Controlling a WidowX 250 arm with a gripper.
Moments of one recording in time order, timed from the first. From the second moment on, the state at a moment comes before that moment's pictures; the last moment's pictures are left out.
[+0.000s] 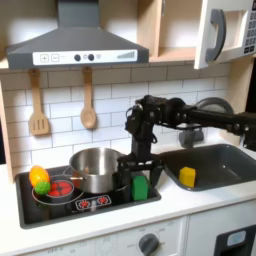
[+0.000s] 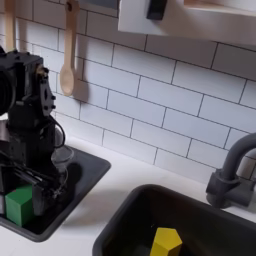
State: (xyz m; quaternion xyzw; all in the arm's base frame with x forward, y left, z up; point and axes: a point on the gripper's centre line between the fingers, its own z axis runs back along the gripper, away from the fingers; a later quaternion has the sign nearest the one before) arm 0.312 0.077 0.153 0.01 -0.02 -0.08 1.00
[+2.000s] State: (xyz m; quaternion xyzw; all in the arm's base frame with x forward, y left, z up) arm 0.322 0.084 0.193 0.01 -0.03 -0.08 1.00
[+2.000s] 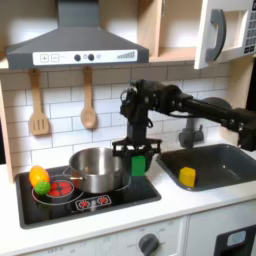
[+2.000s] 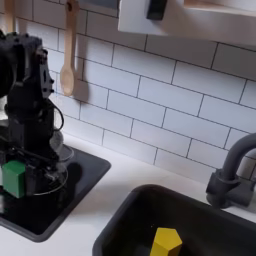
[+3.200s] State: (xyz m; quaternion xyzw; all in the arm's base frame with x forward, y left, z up) arm 0.381 0.135 0.195 0.02 -0.05 -0.03 1.00
